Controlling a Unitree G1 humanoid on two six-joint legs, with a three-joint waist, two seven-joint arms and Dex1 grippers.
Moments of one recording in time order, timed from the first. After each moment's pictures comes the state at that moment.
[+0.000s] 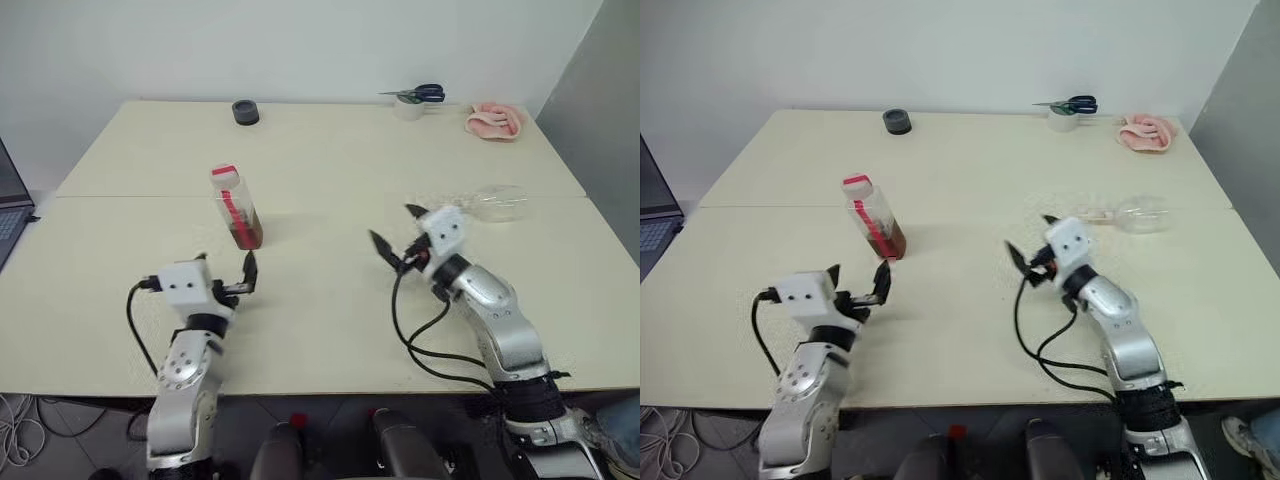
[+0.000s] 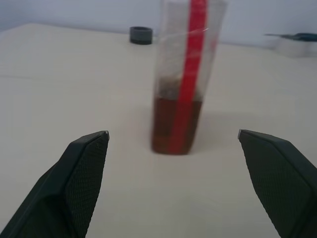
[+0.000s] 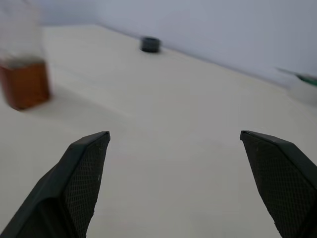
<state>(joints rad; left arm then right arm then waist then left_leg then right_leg) -0.01 0.11 0.13 -0.39 -0.23 0.27 -0.07 -0.42 -0.27 0.15 -0.22 0.14 0.30 0.48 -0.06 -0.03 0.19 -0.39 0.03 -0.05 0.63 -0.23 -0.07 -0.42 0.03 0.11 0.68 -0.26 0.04</state>
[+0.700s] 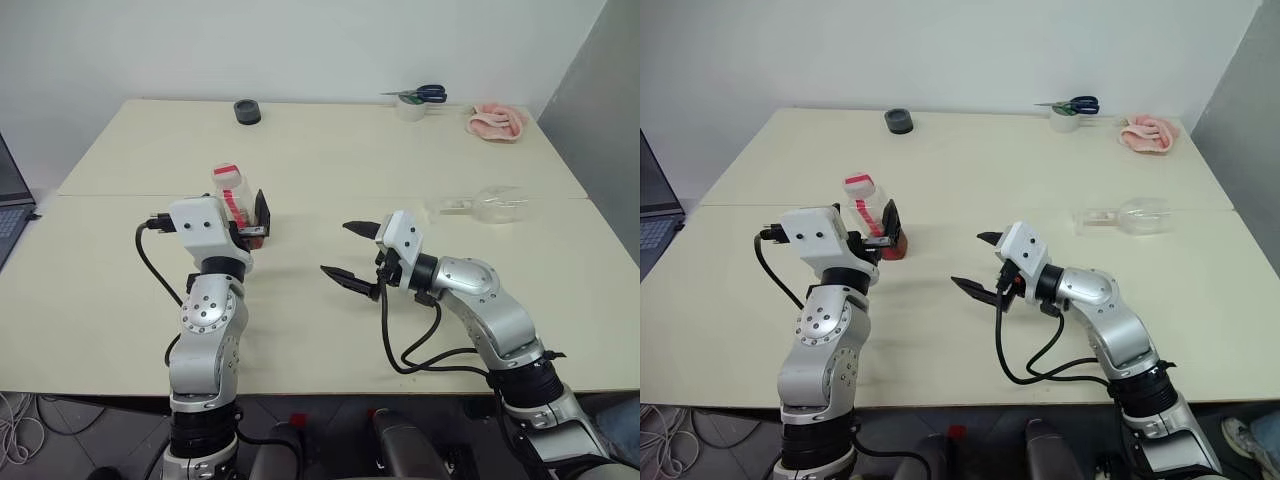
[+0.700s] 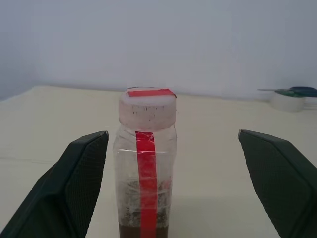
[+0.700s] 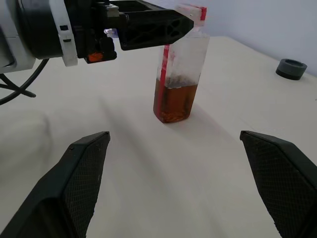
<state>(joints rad) -0.26 0.10 0.11 -0.41 -0.11 0.41 0.10 -0.49 -0.33 0.25 -0.23 0.24 0.41 0.74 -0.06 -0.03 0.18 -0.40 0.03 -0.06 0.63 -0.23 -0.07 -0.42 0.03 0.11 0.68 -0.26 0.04</state>
